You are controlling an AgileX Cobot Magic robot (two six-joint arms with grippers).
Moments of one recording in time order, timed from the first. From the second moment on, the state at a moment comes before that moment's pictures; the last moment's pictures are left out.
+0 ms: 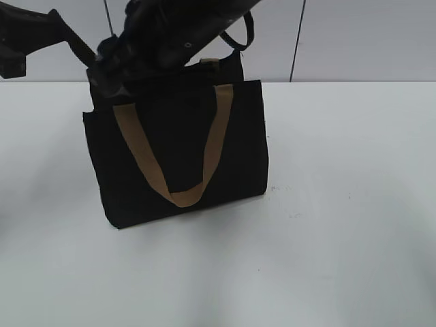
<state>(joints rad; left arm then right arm) -0.02 1.33 -0.81 -1.70 0.61 2.22 0.73 1.88 -1.60 0.37 0.59 -0.43</state>
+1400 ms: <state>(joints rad) -0.02 1.33 -0.81 -1.70 0.60 2.22 0.76 1.95 -1.60 0.22 0.46 -0.29</state>
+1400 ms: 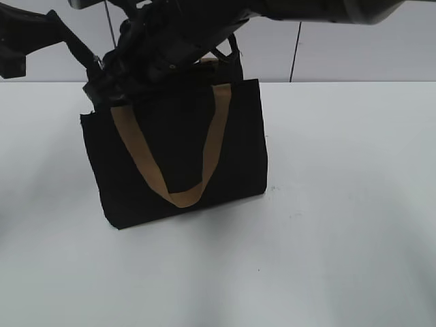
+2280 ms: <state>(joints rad) -0.02 1.33 -0.81 -1.70 0.59 2.22 0.76 1.90 -1.60 0.22 0.53 -0.45</state>
